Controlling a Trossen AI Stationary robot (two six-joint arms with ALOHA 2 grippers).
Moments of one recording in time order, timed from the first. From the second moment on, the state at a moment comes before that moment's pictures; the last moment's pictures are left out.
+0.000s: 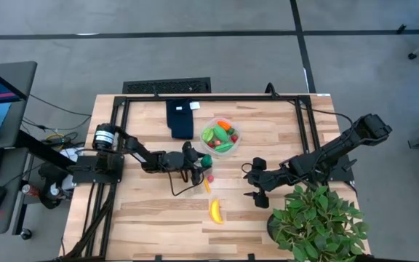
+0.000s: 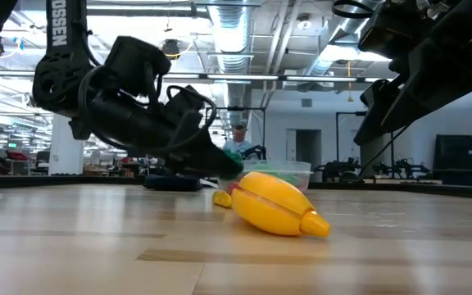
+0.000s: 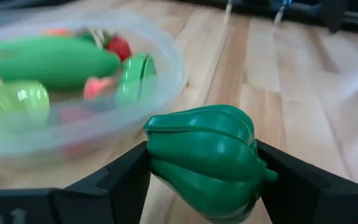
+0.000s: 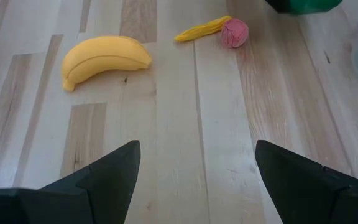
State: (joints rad) left arm -0.04 1.95 0.55 1.07 -0.27 -0.21; right arm 0.42 1.35 0.62 -0.12 0.22 0.35
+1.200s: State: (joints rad) left arm 0.26 1.75 0.97 0.28 -0.02 0.19; right arm 0.42 1.35 0.62 -0.13 0.22 0.35
